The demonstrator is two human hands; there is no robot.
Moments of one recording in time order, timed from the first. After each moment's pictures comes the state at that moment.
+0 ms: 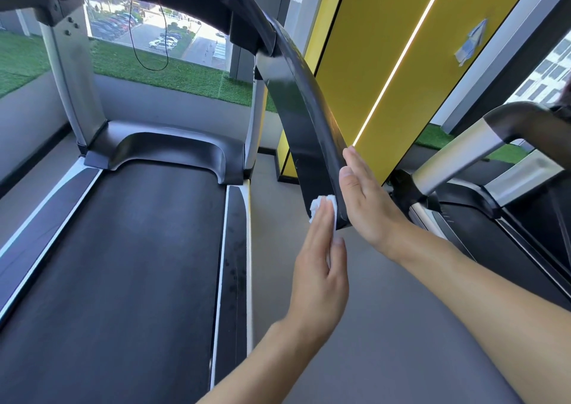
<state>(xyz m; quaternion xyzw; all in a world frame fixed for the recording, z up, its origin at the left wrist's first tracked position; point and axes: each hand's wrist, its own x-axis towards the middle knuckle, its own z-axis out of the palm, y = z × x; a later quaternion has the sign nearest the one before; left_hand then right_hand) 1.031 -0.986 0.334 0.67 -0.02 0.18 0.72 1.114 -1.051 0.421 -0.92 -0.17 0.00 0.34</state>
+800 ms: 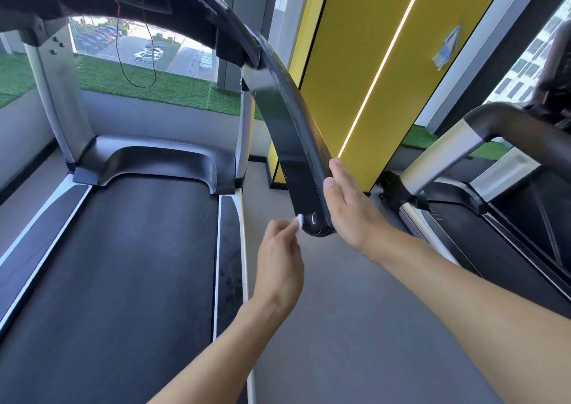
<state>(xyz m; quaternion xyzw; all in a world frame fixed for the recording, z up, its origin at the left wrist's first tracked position) 1.057 -0.945 0.320 0.77 0.04 0.19 0.60 1.107 -1.047 0.426 -0.93 -0.14 0.02 0.33</state>
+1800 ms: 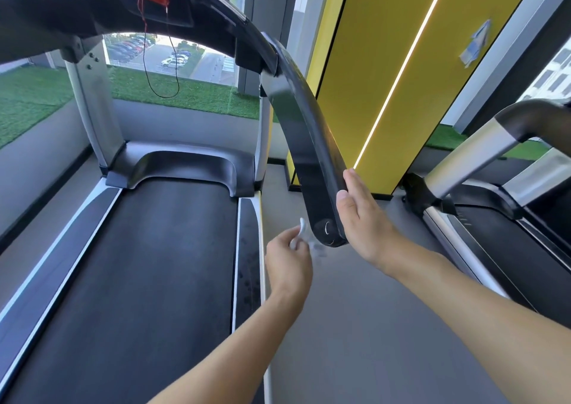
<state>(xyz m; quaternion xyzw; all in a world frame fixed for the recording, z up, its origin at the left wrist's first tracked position) 1.072 -0.947 0.327 0.66 0.21 0.11 0.71 1.112 -1.050 0.424 -0.93 -0.14 0.03 0.34</state>
